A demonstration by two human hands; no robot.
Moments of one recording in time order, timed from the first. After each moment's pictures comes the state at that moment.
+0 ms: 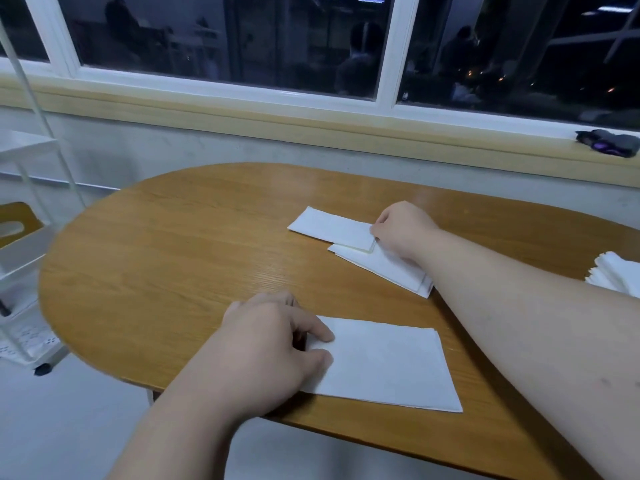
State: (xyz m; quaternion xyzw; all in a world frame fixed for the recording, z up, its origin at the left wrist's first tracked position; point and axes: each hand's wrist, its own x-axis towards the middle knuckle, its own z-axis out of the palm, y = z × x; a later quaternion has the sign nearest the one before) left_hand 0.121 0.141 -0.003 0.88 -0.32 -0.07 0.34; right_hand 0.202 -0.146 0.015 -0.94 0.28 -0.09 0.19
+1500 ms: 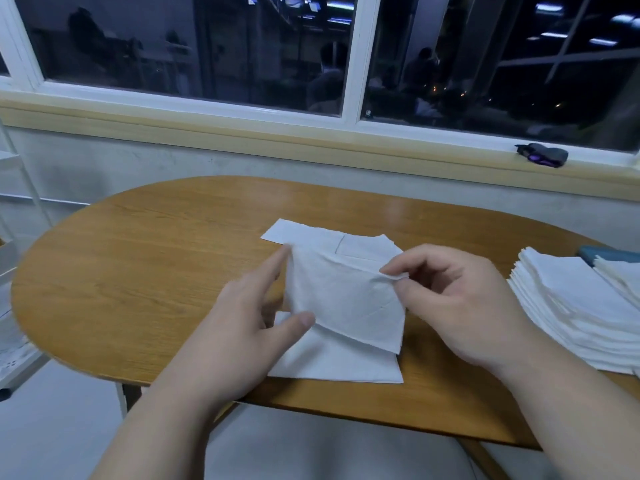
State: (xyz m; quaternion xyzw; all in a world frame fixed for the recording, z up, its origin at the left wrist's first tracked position) left_hand 0.099 0.137 0.015 0.81 -0.34 -0.04 0.47; right_hand -0.017 -0.068 0.066 -0.87 0.08 -0.26 0.42
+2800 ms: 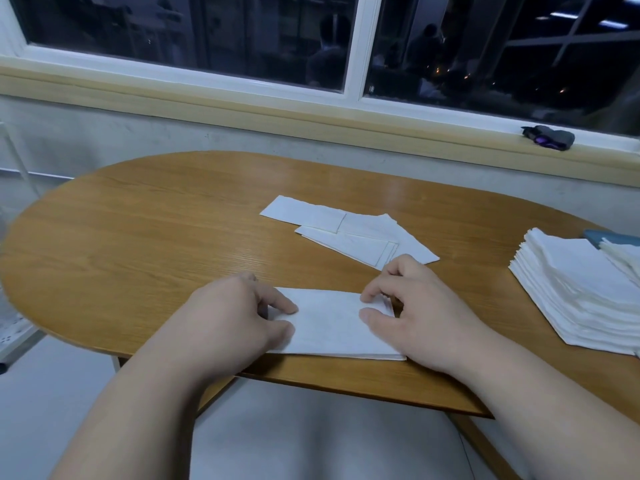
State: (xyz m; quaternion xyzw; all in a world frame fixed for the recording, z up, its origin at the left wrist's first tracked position) left_hand 0.110 0.143 0.005 0.89 -0.28 -0.11 0.34; right_hand 0.005 -0.086 0.001 -0.97 0.10 -0.10 0.18
